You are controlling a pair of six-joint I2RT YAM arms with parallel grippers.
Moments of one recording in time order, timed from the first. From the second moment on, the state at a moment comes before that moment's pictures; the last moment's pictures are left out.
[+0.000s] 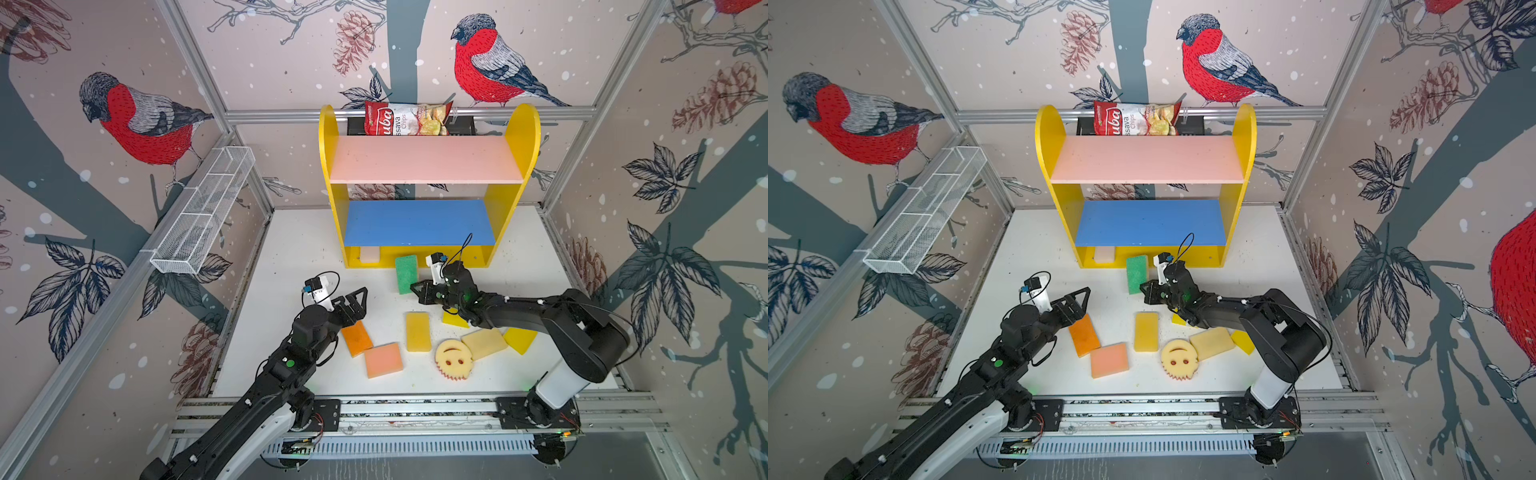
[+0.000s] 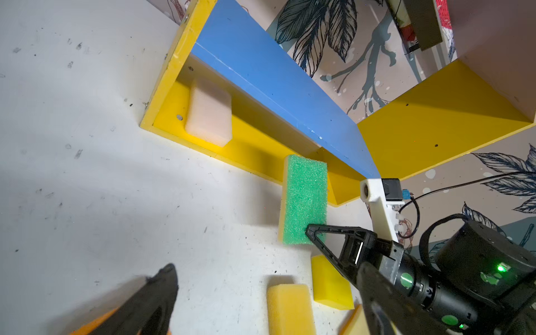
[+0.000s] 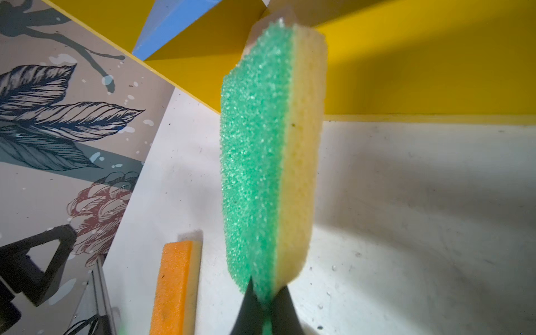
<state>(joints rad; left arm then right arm) -0.54 0.60 0.28 0.01 -0.08 -0.81 0.73 1.67 0.72 0.42 -0.24 0.63</state>
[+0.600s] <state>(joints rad) -0.51 0.64 0.27 -0.01 -0.05 -0.83 0.65 1.98 0.92 0.57 -0.28 0.63</state>
